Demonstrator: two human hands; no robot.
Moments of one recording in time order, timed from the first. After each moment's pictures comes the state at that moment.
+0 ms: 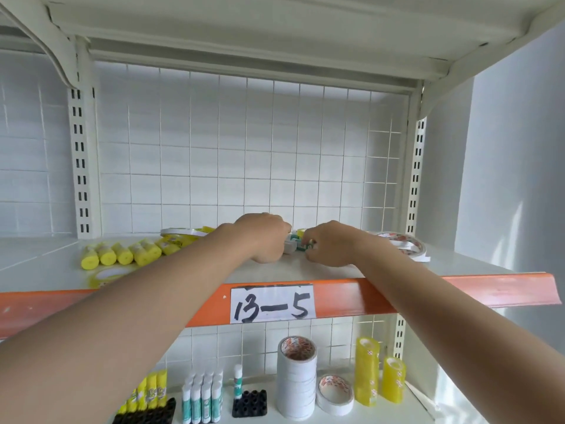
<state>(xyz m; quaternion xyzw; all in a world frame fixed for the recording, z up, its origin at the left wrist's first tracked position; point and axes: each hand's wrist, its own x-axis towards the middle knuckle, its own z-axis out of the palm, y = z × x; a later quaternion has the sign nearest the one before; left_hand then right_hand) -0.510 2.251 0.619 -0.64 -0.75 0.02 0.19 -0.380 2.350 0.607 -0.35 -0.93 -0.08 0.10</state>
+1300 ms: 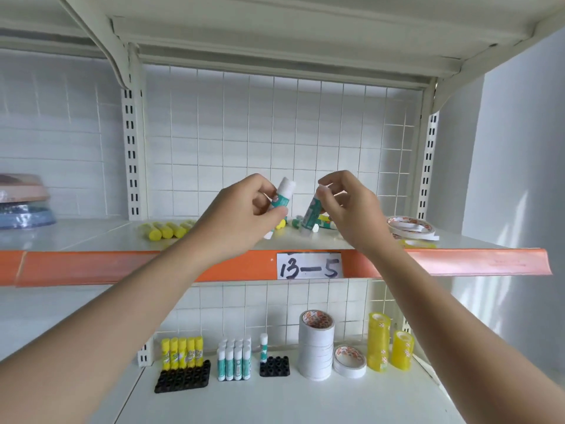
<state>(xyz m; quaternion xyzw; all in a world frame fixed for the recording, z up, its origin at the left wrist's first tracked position) -0.502 2.103 0.606 -0.61 -0.61 -0.50 0.10 -0.367 2.255 0.599 -0.13 -0.79 0.20 0.56</state>
